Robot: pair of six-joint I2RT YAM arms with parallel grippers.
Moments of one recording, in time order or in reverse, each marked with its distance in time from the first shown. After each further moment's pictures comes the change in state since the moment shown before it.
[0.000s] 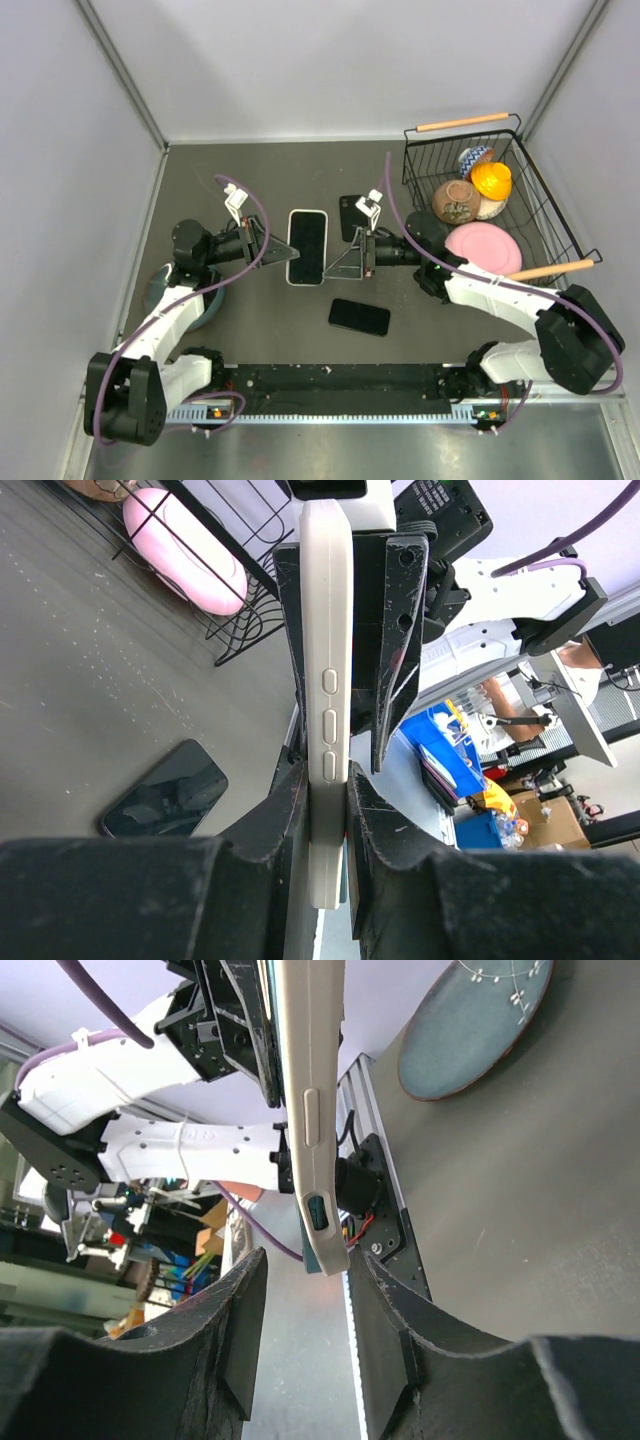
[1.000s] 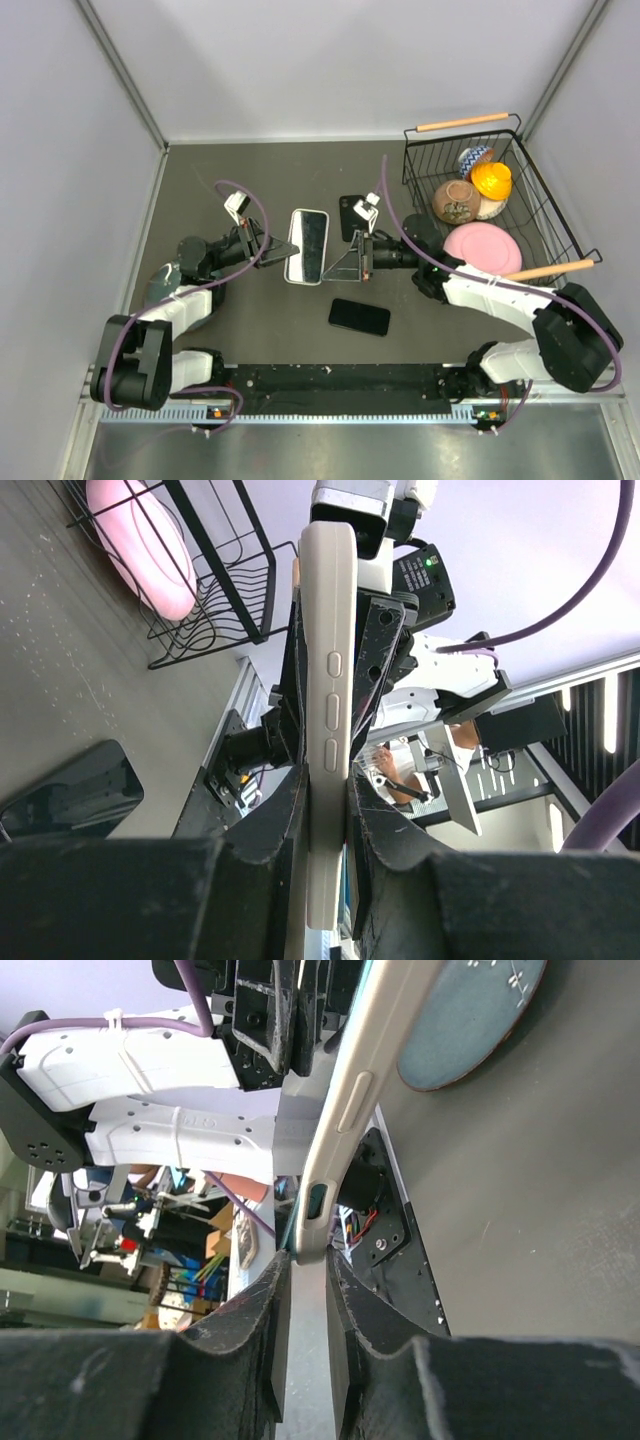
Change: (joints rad) left arm 0.006 0.178 -0.132 0.508 -0.077 -0.513; right arm 0.015 0.002 -0.013 -0.019 0.020 0.006
